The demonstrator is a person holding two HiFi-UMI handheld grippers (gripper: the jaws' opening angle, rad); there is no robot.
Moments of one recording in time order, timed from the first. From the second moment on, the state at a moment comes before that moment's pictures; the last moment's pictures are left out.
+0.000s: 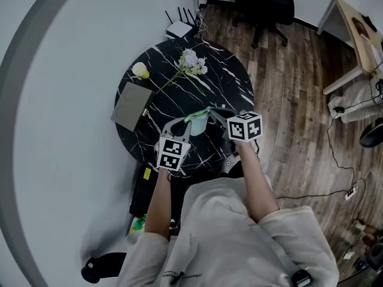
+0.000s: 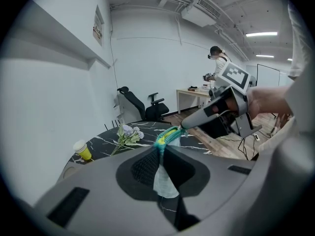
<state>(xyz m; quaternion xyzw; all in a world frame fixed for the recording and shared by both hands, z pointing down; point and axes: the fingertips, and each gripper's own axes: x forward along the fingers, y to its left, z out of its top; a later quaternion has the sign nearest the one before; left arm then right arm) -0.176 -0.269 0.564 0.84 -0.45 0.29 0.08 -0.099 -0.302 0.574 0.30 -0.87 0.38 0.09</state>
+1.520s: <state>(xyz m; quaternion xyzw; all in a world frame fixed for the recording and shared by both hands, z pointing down) -0.171 -0.268 0.551 0.84 -0.45 0.28 0.08 -0.040 -0.315 0.592 0.38 -0.84 0.36 0.10</state>
